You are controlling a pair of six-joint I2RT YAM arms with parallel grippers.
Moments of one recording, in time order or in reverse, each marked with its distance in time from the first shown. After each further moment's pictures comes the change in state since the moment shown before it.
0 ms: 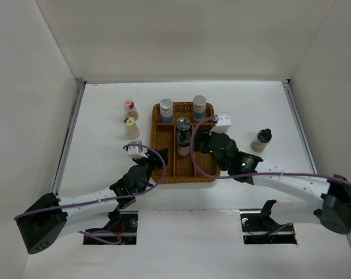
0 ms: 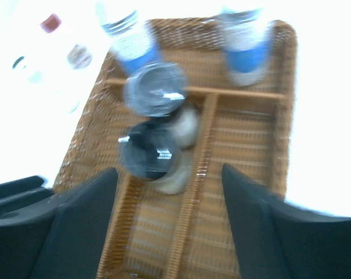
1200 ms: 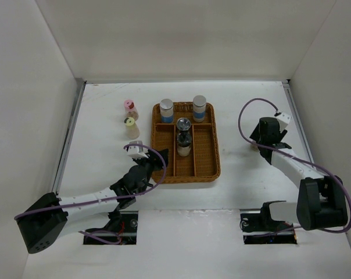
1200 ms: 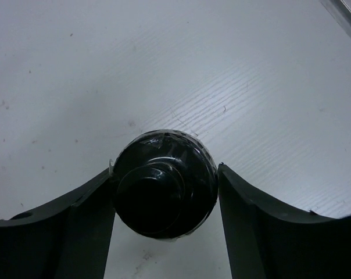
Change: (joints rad) left arm -0.001 0.005 0.000 0.000 0.004 0.000; right arm -0.876 0.027 -0.185 -0.088 -0.118 0.030
